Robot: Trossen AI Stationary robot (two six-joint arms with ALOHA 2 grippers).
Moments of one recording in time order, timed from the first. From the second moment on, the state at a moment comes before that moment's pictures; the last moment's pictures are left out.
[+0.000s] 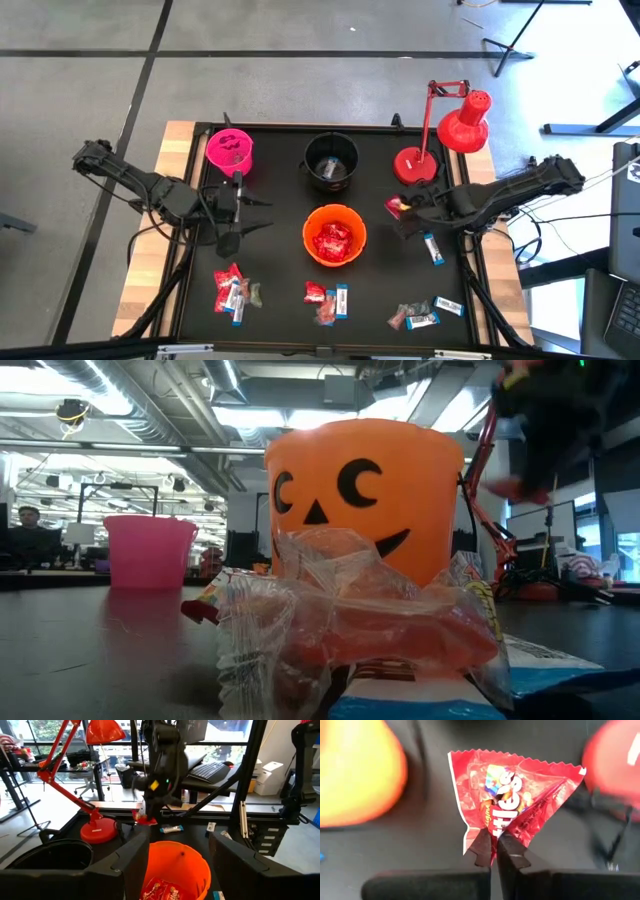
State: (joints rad) left arm -0.44 0.90 0.85 -0.09 -0.51 -0.11; right arm 0.31 1.16 0.93 -1.03 0.38 1.04
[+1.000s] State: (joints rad) left arm -0.44 0.90 0.85 -0.10 -0.51 -0.11; right arm 0.41 1.28 1.00 -0.34 0.45 0.60
